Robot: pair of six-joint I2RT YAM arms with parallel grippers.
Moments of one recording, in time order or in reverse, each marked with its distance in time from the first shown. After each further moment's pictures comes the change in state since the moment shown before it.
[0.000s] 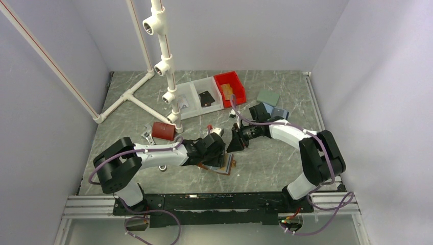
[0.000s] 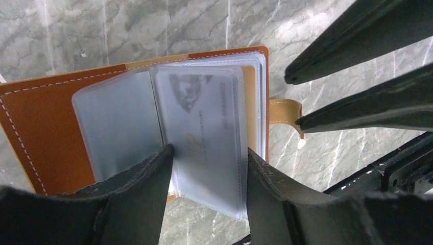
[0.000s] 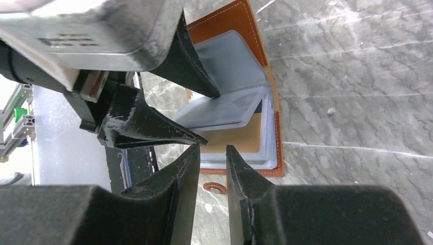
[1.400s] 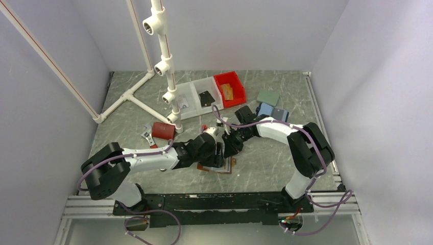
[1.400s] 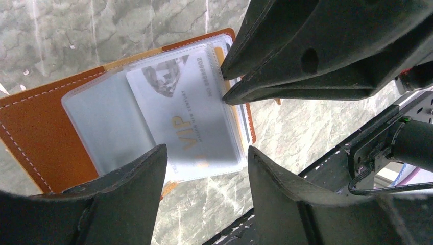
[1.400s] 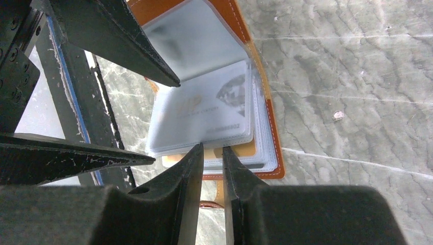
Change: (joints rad) left arm 0.030 -0.114 -0.116 0.115 0.083 -0.011; right arm 0.150 0.136 0.104 -0.121 0.210 -0.085
